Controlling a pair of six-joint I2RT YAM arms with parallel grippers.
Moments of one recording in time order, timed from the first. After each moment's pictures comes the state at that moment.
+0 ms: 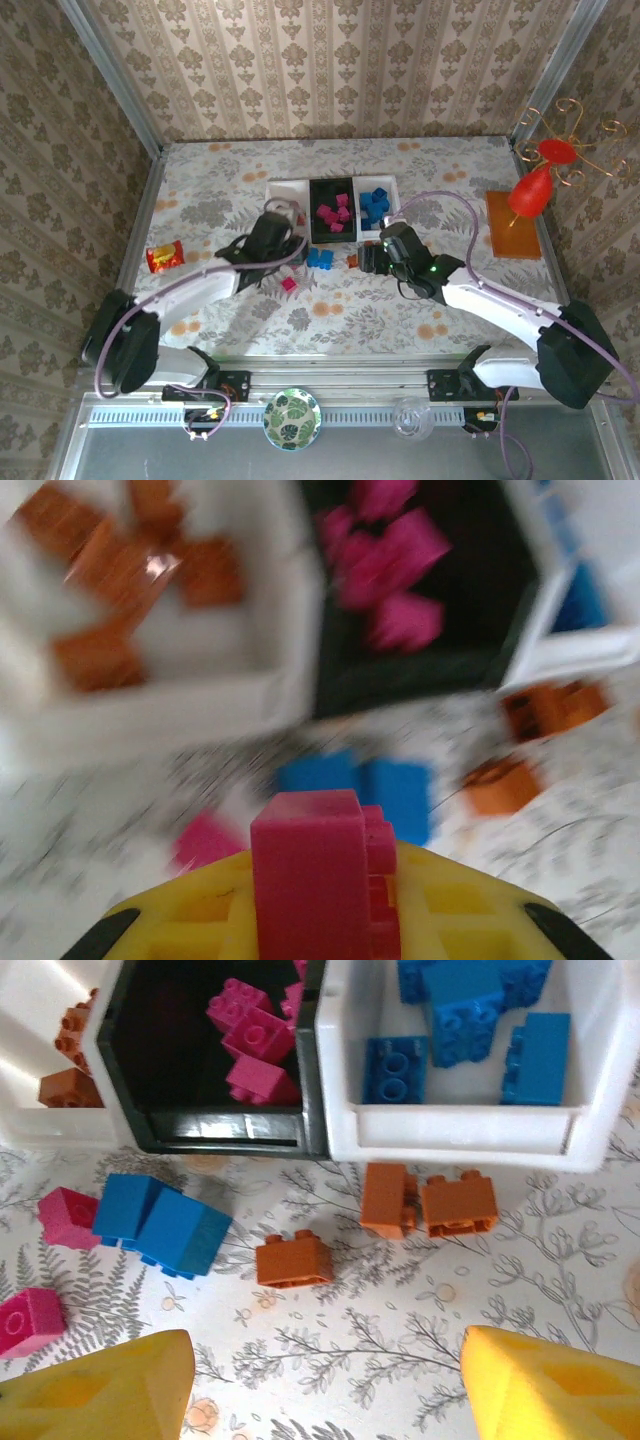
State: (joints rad) left arm -0.70 1.39 0.85 -0.18 -0.03 -0.51; right arm 0.64 1.24 0.73 -0.26 0.19 0.53
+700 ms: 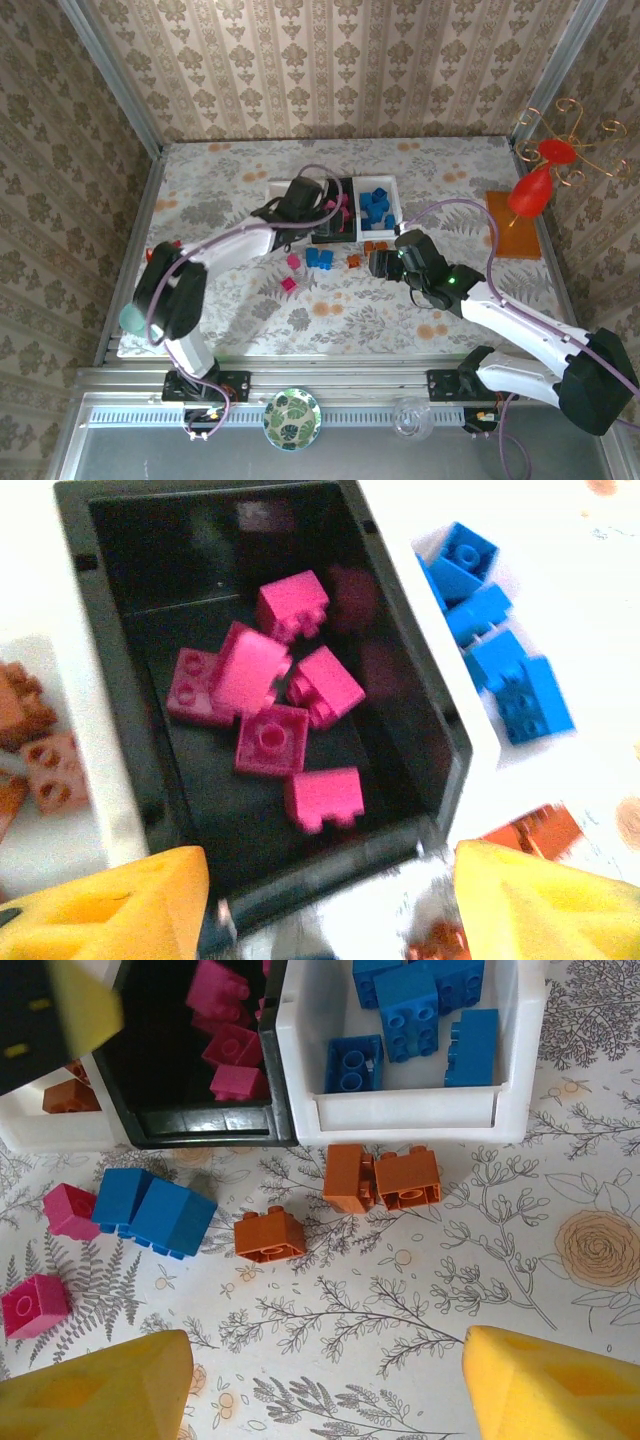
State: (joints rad) left arm -0.71 1.67 1.16 -0.23 -0.01 -0.42; right arm 0.64 1.08 0.68 -0.33 0.21 0.55
